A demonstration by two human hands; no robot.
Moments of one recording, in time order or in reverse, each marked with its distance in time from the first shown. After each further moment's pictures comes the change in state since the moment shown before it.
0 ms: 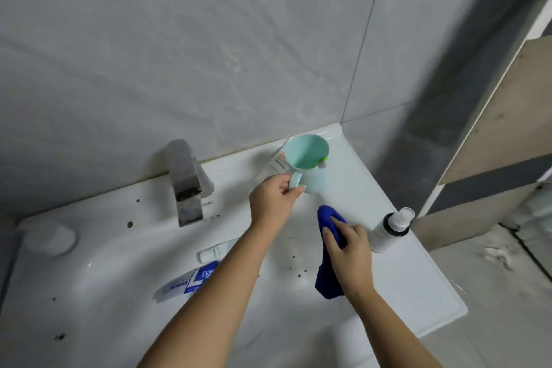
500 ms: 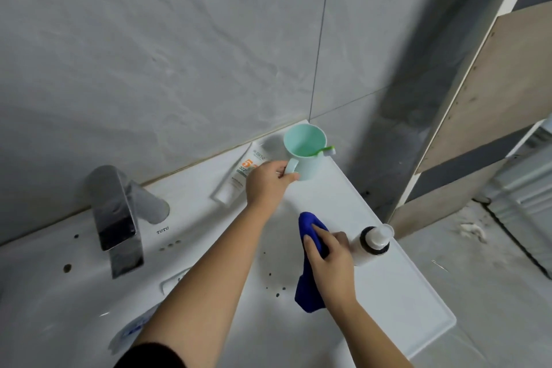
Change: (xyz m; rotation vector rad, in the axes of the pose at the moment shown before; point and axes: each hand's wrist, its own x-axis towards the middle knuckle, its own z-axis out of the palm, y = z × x) left_hand 0.087 0.006 0.082 0.056 -0.128 0.115; right_hand 0.042 0.029 0.005 0.024 0.058 0.077
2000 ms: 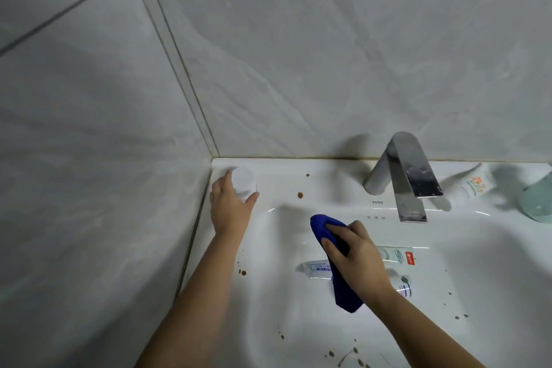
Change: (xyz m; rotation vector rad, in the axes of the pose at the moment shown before) left_hand -0.192 -0.294 -0.345 0.117 0.692 -0.470; right_hand -0.176 -0.118 0.235 -0.389 -0.551 -0.567
